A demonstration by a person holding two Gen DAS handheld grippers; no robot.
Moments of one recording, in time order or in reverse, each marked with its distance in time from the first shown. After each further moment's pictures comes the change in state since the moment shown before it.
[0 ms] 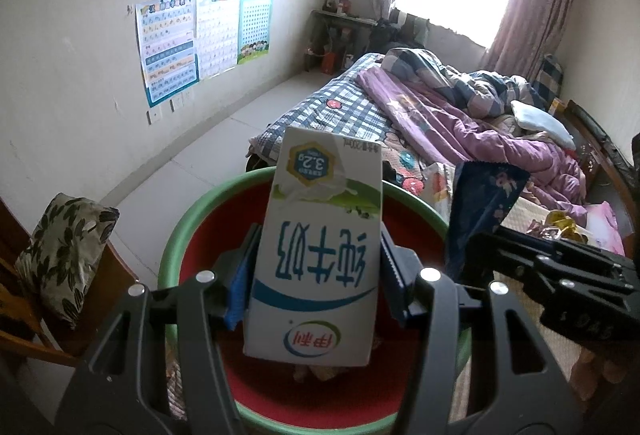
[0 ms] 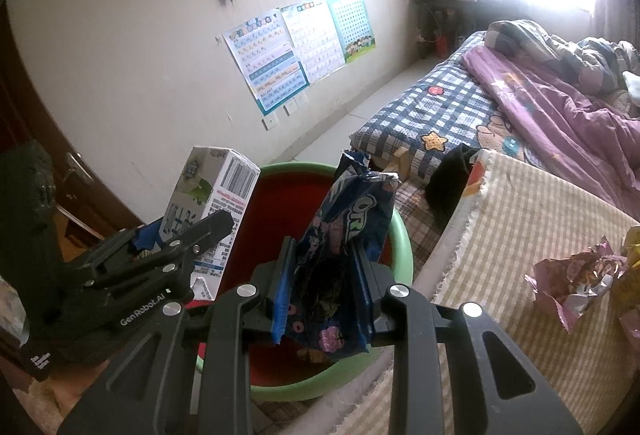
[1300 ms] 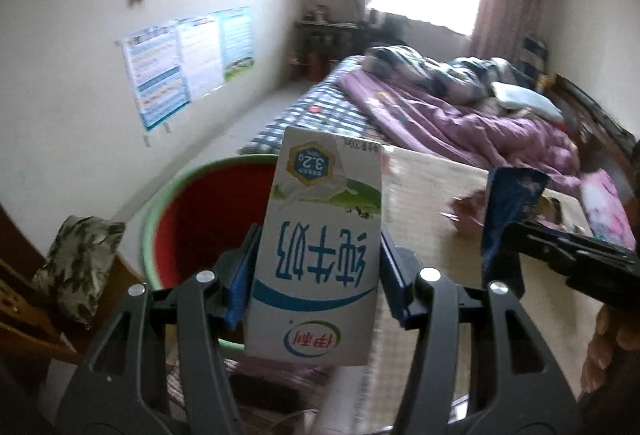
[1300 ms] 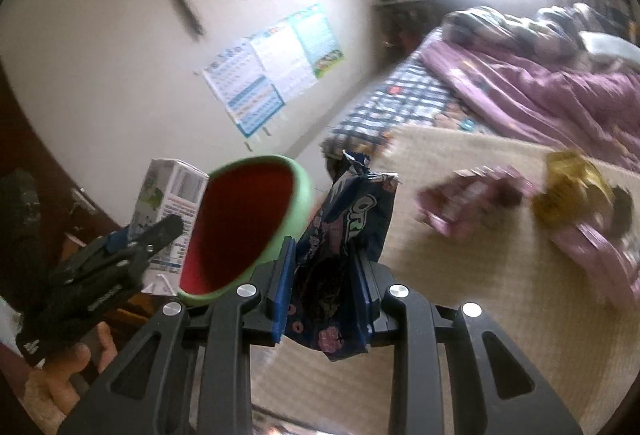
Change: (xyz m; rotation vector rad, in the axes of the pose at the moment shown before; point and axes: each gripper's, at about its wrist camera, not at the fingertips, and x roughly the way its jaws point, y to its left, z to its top) left arm -0.057 -0.067 -0.021 0.094 -0.031 0.030; right arm -0.100 -0.065 -0.051 0.123 -0.072 -0.002
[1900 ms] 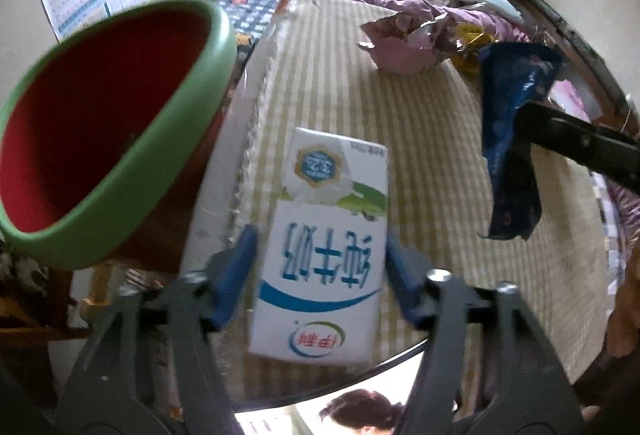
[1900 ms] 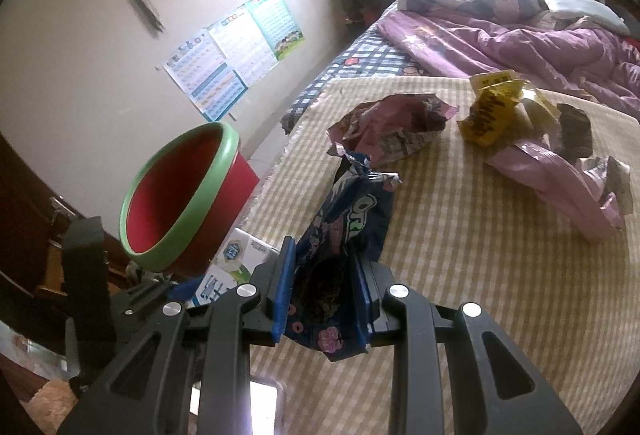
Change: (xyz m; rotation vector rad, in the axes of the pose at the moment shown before) left arm 0.075 -0.093 -0.092 0.107 0.385 -0.218; right arm -0.021 -0.071 -0.054 0.121 0.065 -0.099
